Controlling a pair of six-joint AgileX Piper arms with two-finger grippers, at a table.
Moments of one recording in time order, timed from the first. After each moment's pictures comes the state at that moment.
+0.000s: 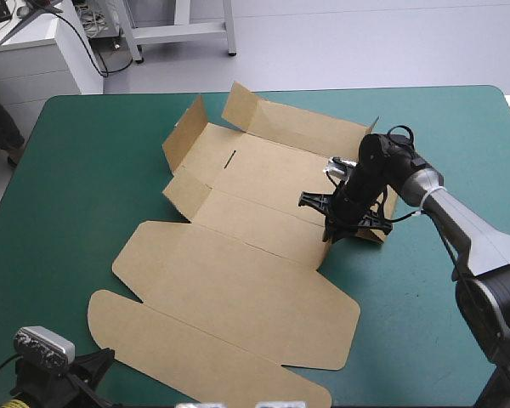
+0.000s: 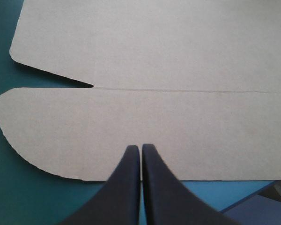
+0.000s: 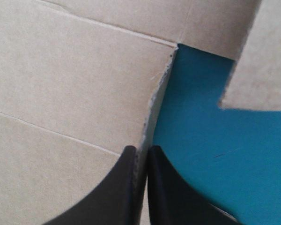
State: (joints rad) left arm -0.31 0.12 -0.47 -0.17 1.10 0.09; right arm 0.32 1.80 -1.47 0.33 1.23 0.42
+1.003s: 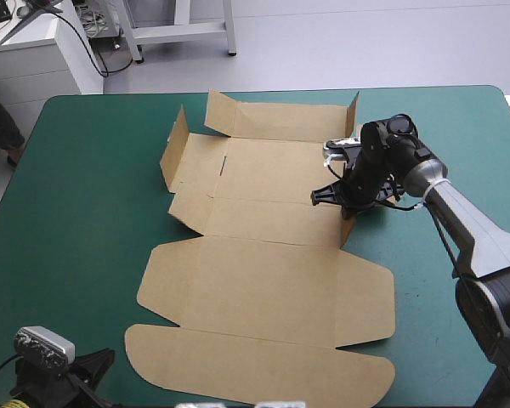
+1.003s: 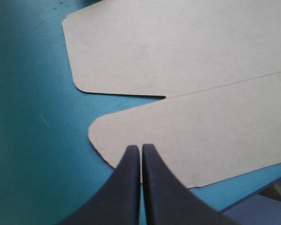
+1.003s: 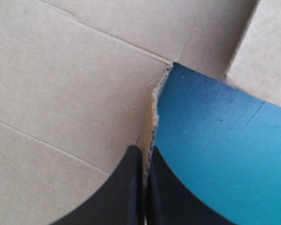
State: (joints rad) left arm -0.31 0.12 -0.47 -0.17 1.10 0.09; right arm 0.32 1.80 -1.59 0.09 1.23 0.07
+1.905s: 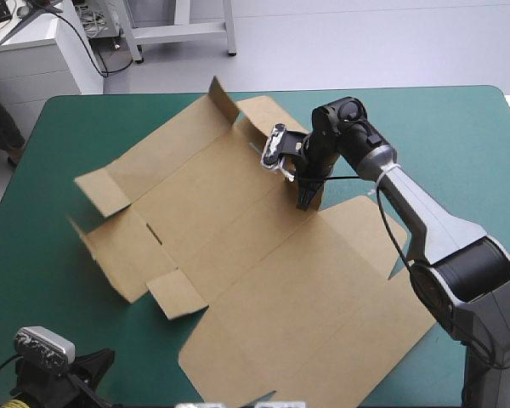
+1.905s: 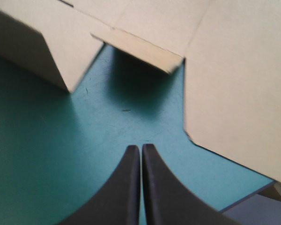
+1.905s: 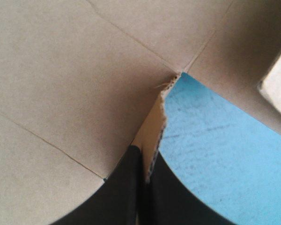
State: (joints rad) left arm -0.31 0.12 -0.47 -0.17 1.10 0.09; right arm 0.47 1.98 -1.95 0.04 1.24 -0.86
